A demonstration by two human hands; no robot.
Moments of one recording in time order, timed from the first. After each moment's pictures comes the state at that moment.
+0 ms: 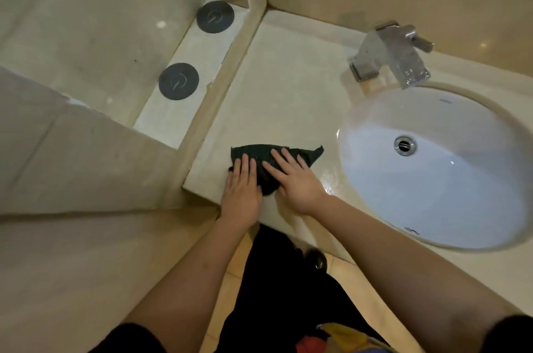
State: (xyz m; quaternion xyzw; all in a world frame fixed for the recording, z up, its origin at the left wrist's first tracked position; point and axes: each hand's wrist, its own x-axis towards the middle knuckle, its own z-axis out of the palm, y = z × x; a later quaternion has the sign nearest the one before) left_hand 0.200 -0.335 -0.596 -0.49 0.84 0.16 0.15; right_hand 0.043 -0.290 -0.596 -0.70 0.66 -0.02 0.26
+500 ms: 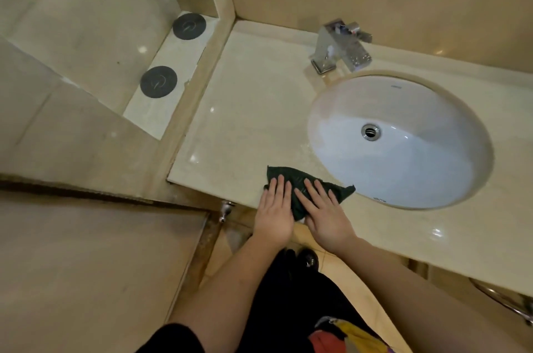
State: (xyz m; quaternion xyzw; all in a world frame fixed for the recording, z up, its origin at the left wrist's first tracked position) left_hand 0.155 -0.210 -0.588 -0.37 0.90 0.19 0.15; right_hand 0.029 -0.125 -0.596 -0.60 0.76 -0.02 0.24
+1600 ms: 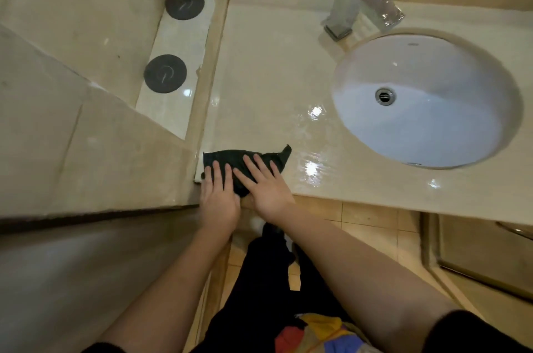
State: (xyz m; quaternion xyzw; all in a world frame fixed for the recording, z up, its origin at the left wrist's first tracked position) left_hand 0.307 -0.344 -0.591 -0.44 0.88 0.11 0.16; right_hand 0.188 -0.280 -0.597 -0.61 0.75 0.00 0.26
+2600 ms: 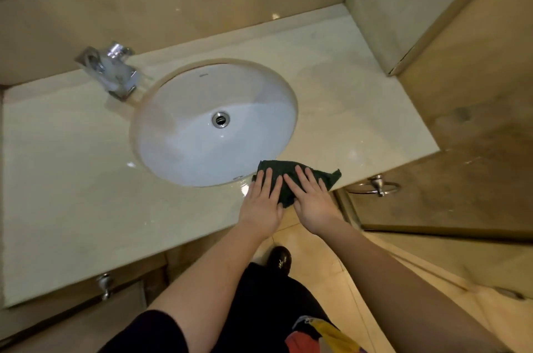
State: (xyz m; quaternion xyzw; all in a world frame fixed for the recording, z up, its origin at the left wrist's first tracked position) left_hand -0.016 -0.052 -0.583 -0.05 0.97 0.13 0.21; right_hand -0.080 0.091 -0.586 -0.30 0.92 -0.06 0.25
